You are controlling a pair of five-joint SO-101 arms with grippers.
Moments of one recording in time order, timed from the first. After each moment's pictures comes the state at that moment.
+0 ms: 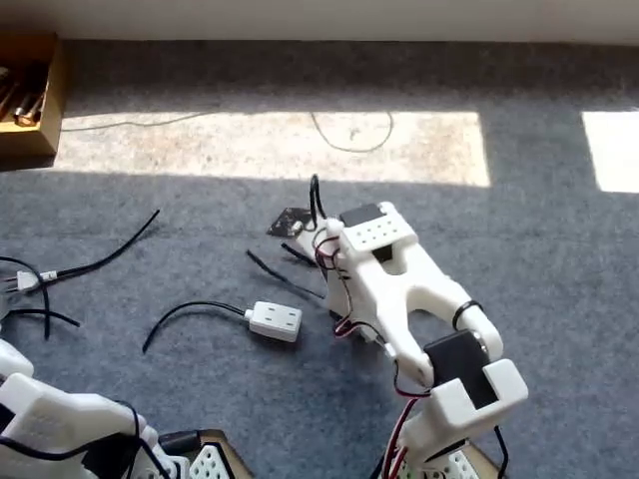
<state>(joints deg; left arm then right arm) -69.4 12.4 33.2 21.8 -28.6 -26.3 3.6 21.8 71.4 34.5</state>
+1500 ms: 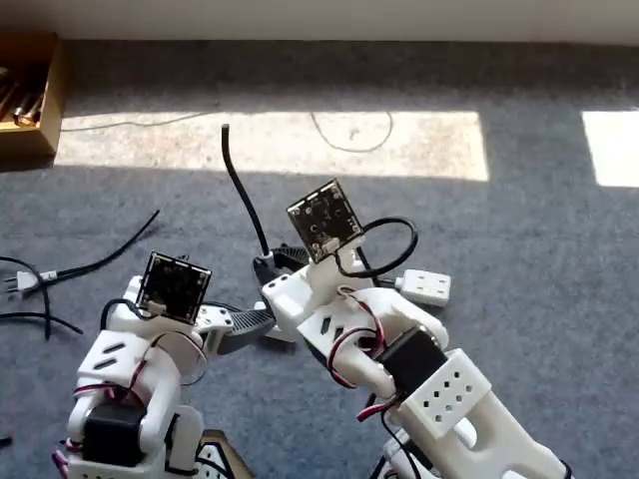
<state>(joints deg) 0.7 -102.3 74.6 65.4 -14.0 -44.8 -56.0 51.6 42.2 -4.2</state>
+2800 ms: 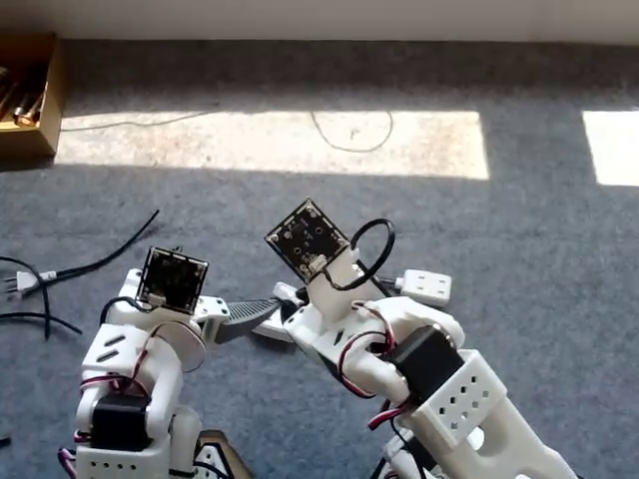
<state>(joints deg) -5.3 -102.3 80.9 56.7 -15.3 -45.3 -56.1 42.8 68.1 6.7</state>
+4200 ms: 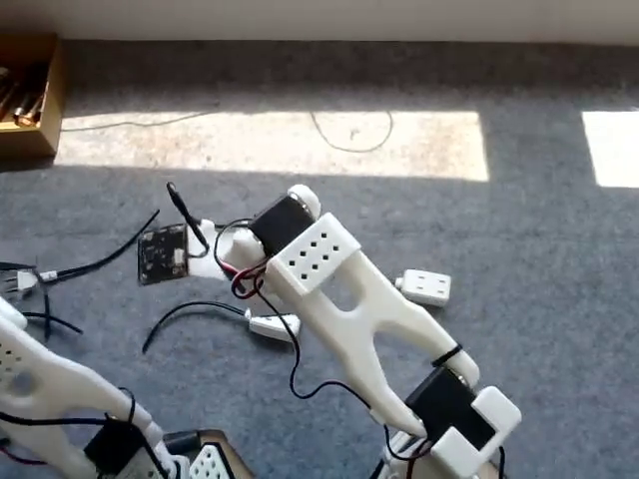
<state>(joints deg) -60.7 44.5 -52.6 97.2 -36.8 -48.4 -1.2 -3.6 90.4 57.4</state>
